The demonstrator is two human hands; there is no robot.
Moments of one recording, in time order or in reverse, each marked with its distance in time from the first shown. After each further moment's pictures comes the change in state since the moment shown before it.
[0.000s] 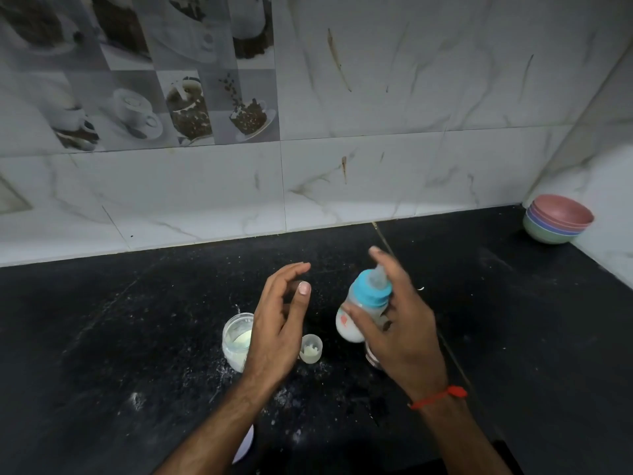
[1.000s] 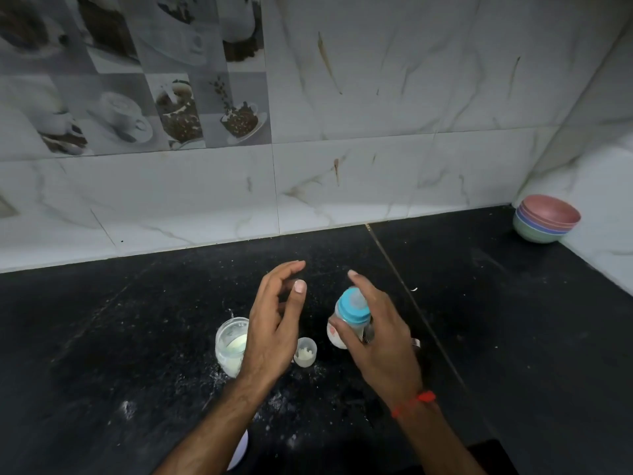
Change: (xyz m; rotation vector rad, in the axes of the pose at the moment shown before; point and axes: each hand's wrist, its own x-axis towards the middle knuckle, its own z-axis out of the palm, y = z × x) left_hand 0.005 0.002 0.002 -0.009 -0.003 0.002; right_hand -0.016 0.010 0.018 -0.069 0.012 -0.054
